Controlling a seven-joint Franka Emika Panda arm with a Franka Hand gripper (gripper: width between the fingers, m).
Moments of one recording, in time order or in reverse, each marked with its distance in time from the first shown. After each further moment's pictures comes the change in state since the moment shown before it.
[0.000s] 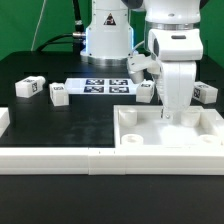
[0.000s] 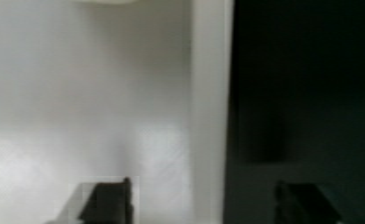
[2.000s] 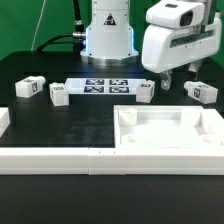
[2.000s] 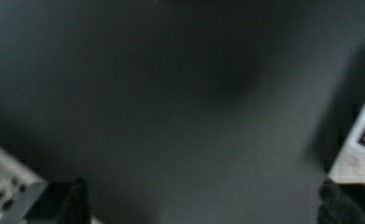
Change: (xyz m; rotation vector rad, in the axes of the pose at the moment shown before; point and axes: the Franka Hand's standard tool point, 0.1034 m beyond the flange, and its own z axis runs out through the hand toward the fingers) arm 0.048 -0.072 -0.035 0.040 -0.059 0.957
